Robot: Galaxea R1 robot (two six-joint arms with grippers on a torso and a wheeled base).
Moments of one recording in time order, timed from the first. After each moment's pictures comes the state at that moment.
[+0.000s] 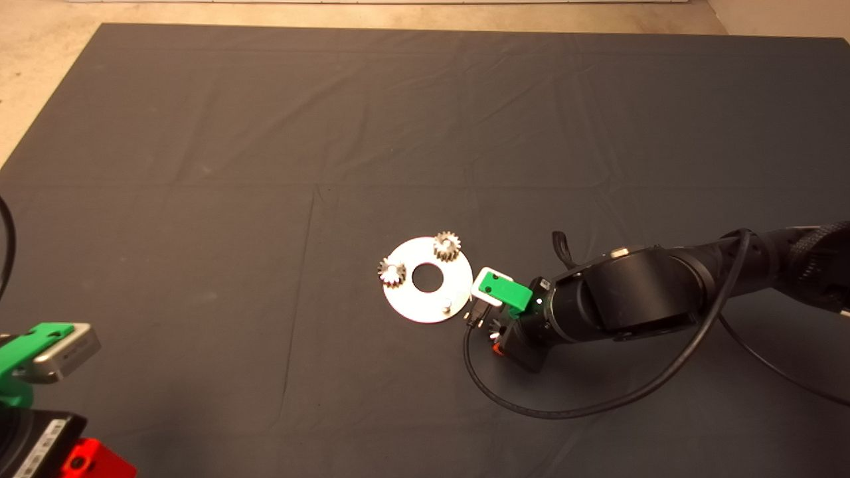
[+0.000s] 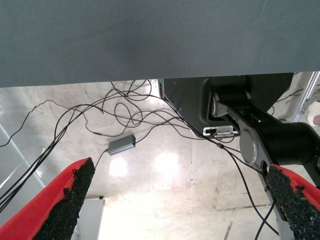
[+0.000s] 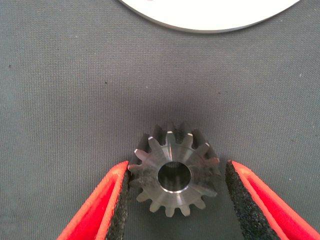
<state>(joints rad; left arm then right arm) -0.58 1.67 -0.36 -0.10 1.53 -1.27 0.09 2.59 -0.76 -0.72 -1.53 0.83</state>
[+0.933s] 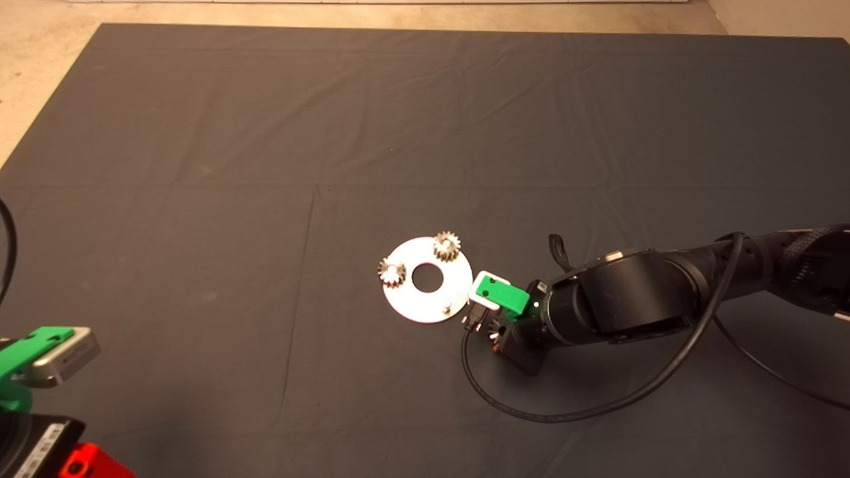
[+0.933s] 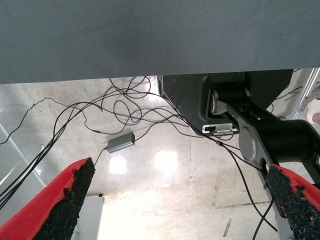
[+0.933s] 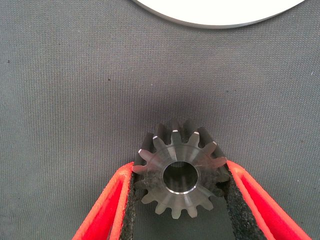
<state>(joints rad) -0.58 1.67 -0.36 -0.11 1.53 -1.27 0.08 2.60 -0.76 -0.72 -1.54 0.83</state>
